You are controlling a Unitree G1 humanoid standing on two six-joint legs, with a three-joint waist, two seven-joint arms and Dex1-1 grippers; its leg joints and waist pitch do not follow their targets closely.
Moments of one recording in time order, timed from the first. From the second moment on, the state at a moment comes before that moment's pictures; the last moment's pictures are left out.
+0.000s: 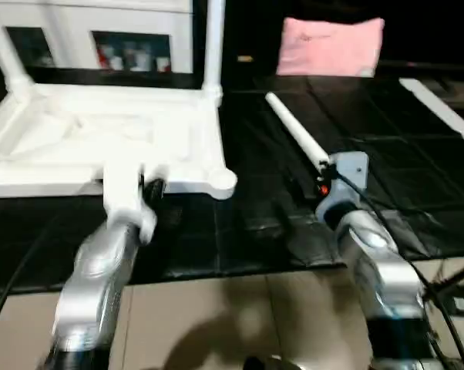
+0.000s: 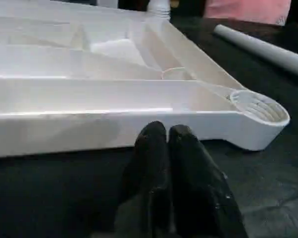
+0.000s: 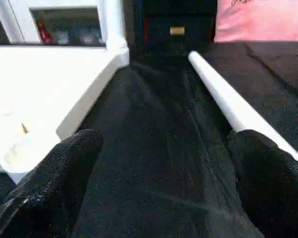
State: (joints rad) left arm -0.07 0.15 0.09 -0.19 -0.16 0.43 -0.19; right arm -0.25 -0.05 -0.08 -0.03 0.15 0.42 0.22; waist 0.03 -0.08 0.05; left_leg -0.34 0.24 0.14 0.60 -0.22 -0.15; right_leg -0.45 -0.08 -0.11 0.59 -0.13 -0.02
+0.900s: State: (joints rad) left arm -0.13 0.14 0.13 -0.22 -0.15 0.37 -0.12; right arm -0.20 -0.08 -0.07 -0.11 0.20 0.37 0.25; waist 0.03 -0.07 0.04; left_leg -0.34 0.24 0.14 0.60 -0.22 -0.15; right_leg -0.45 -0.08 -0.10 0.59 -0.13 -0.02
